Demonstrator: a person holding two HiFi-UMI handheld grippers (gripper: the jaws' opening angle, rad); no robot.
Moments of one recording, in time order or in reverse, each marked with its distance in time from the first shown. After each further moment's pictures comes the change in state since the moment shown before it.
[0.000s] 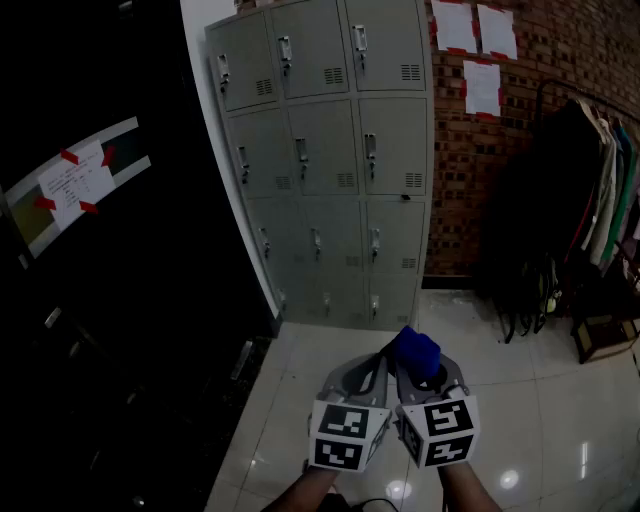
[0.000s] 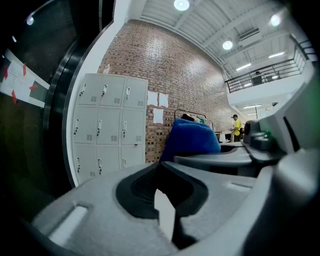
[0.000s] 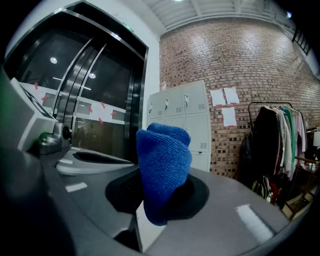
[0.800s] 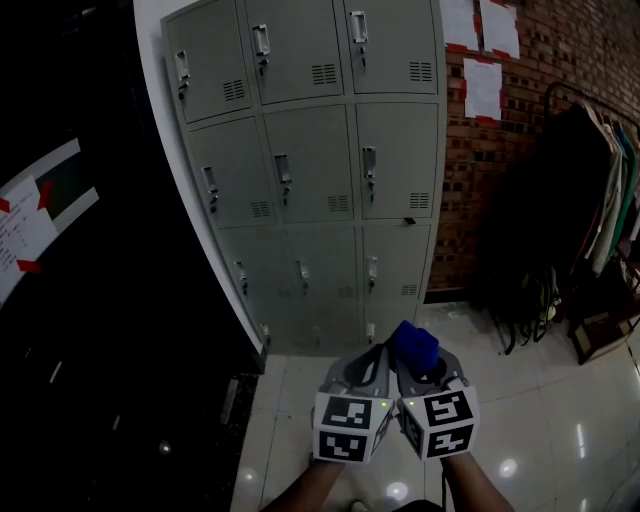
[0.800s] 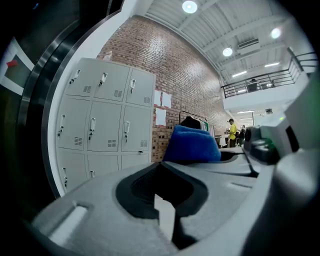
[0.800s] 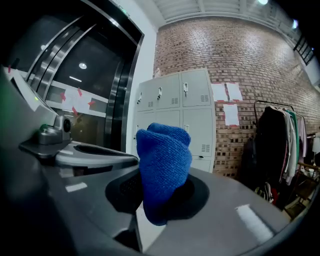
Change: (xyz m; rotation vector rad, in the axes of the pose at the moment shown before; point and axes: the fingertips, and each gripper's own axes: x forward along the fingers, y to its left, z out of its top) left arm 0.167 0.182 0.052 -0.003 -0.031 -0.106; right arm 0.242 -0.032 0.038 -0.019 0.034 -0.111
